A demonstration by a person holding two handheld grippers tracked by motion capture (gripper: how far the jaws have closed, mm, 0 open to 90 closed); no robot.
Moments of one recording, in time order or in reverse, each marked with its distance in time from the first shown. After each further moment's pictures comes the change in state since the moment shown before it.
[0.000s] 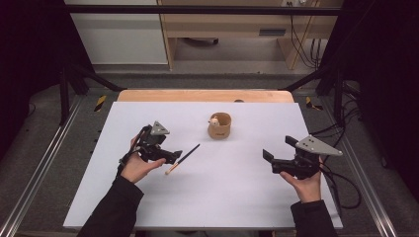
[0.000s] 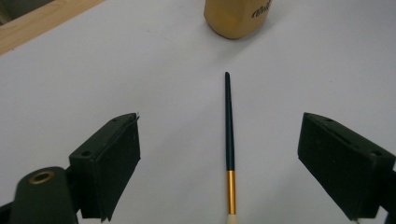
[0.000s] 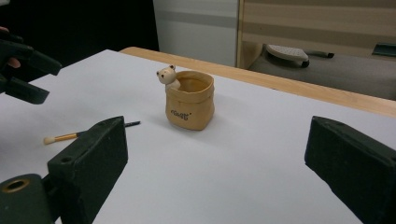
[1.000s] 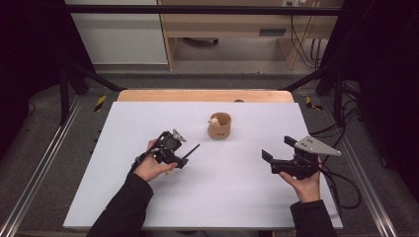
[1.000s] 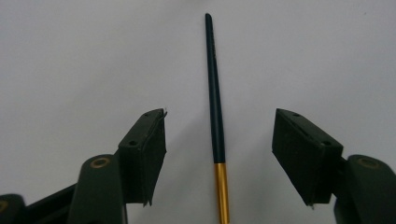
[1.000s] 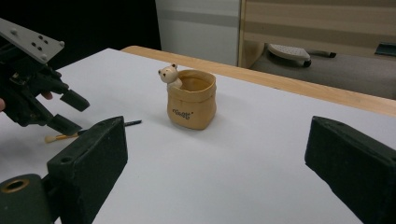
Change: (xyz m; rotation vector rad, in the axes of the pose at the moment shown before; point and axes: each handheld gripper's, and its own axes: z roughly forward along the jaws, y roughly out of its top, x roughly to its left) left arm -0.013 -0.004 0.054 0.231 -0.048 0.077; right arm 0.001 -0.001 0.002 0.004 0.005 -0.005
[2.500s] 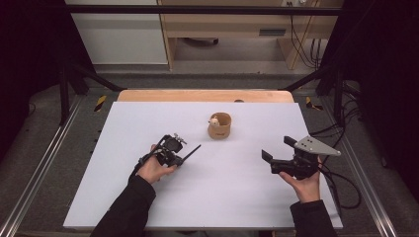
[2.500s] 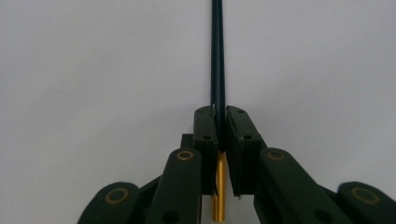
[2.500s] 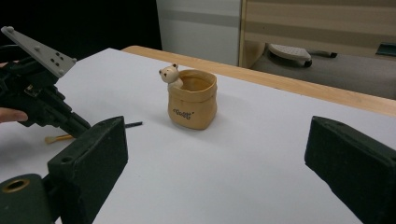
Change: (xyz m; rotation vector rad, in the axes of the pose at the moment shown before) left arm 0.002 -0.004 0.015 0.086 -0.028 -0.078; right arm 0.000 0.000 0.000 -0.002 0.003 0.001
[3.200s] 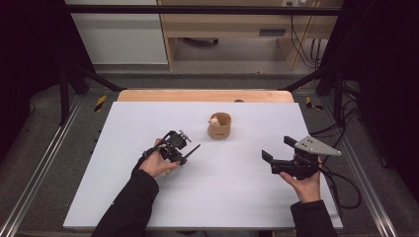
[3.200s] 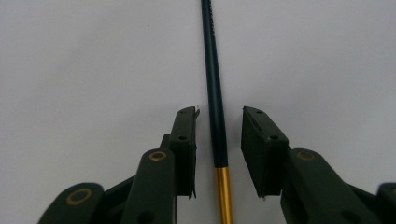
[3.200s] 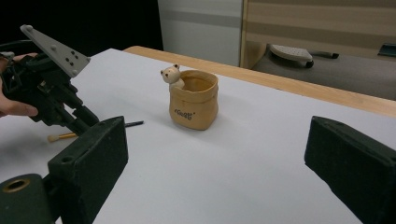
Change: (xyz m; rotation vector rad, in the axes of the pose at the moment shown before) left arm 0.003 0.018 0.003 0.077 -0.012 0.108; right arm 0.000 0.000 -0.001 0.001 0.007 -0.001
